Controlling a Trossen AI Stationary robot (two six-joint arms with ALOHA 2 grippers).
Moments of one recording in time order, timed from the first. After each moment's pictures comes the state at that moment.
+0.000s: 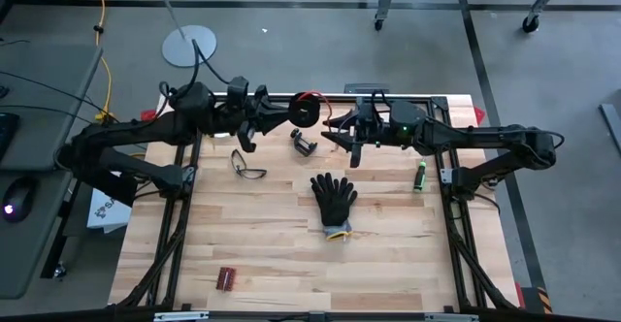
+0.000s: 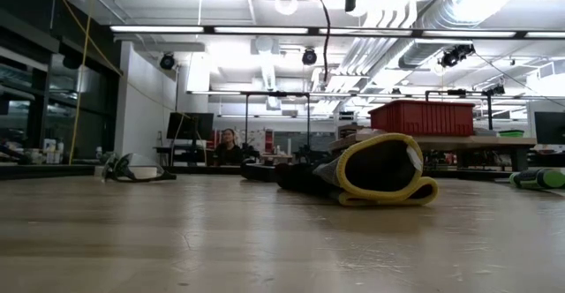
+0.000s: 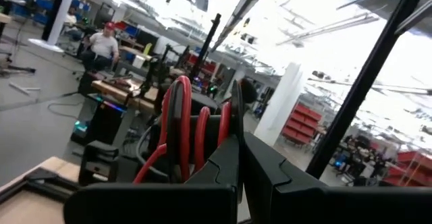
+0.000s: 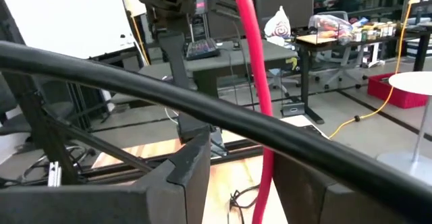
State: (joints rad) left arm 0.14 1.16 1.16 0.25 0.11 -0.47; right arm -0.15 1.30 0.99 0.30 -0.05 0.12
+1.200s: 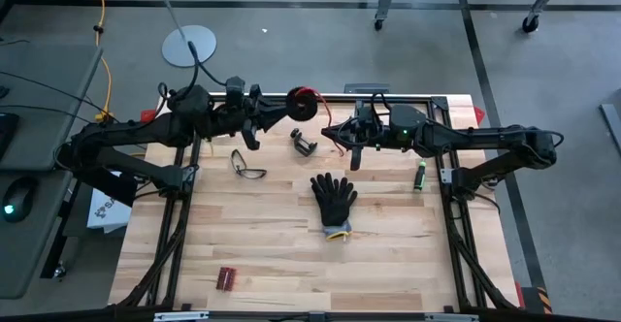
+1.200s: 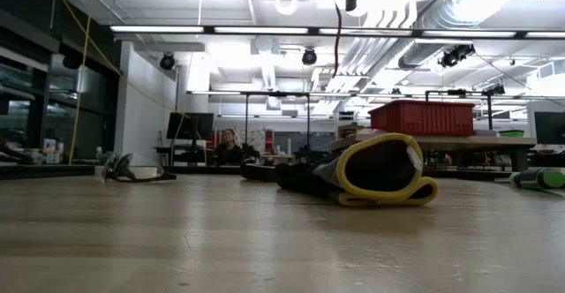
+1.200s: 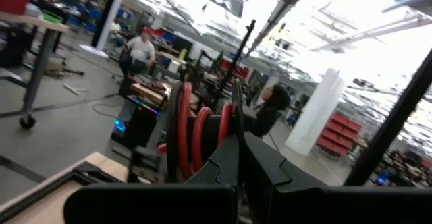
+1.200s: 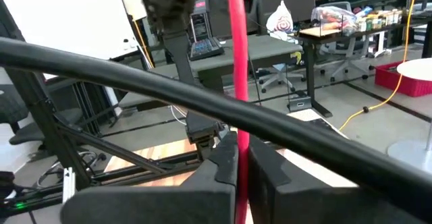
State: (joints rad) left arm 0.11 1.15 1.18 0.18 -0.06 -0.44; right arm -0.11 1.30 0.99 0.30 -0.02 0.18
